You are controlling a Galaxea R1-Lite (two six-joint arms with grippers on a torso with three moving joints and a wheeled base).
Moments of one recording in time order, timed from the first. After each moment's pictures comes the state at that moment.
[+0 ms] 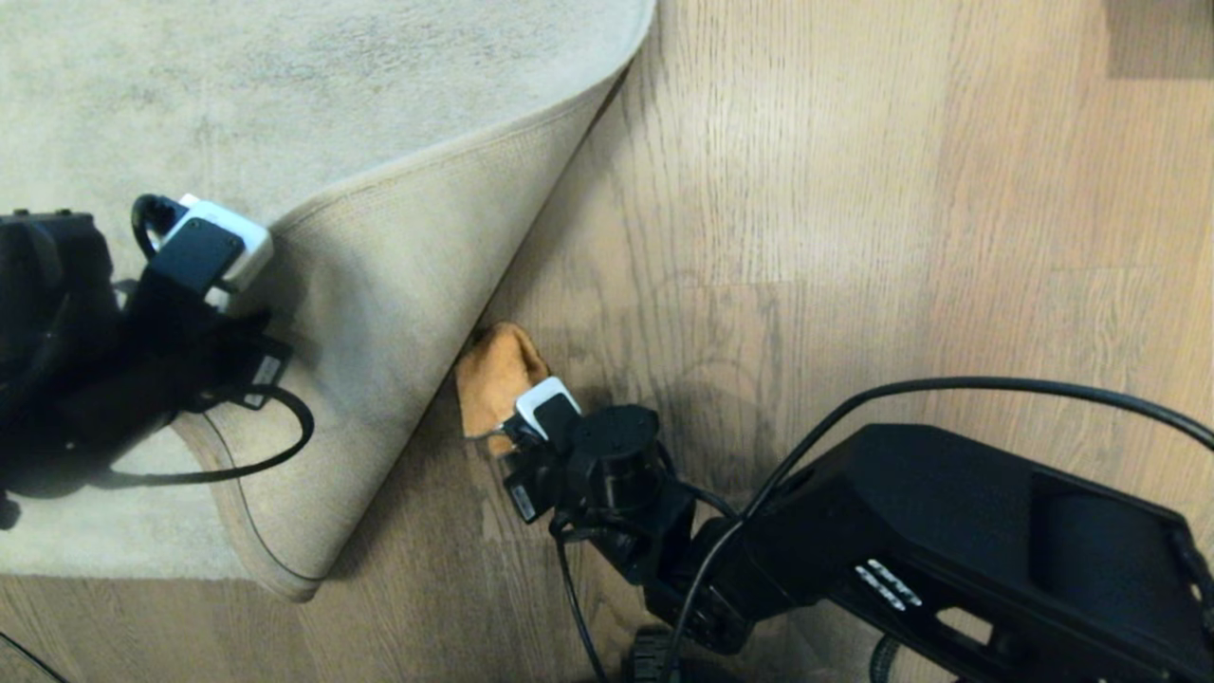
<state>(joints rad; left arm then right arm) -0.14 1.44 -0.73 -0.50 0.34 0.52 0.93 2.41 -1.35 -0.99 -0.22 -0.16</state>
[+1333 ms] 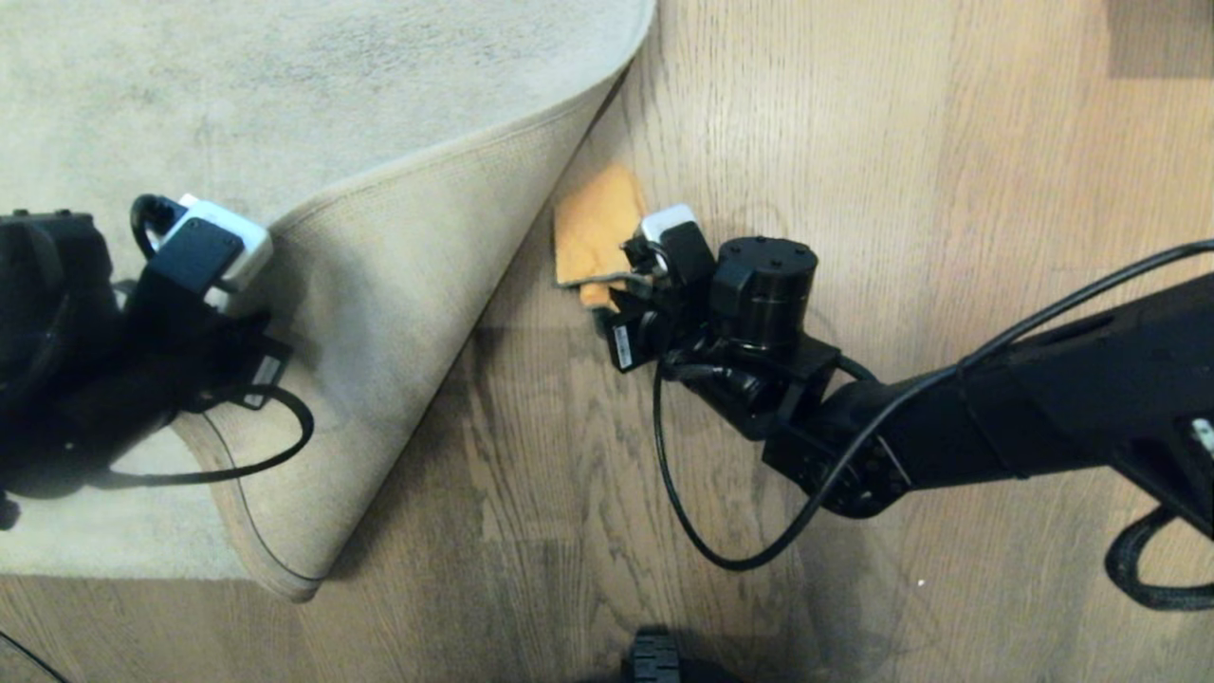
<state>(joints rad) -0.14 1.44 -0.73 -0.50 0.34 0.51 0.77 2.10 -1.31 -0.86 -0.22 -0.20</state>
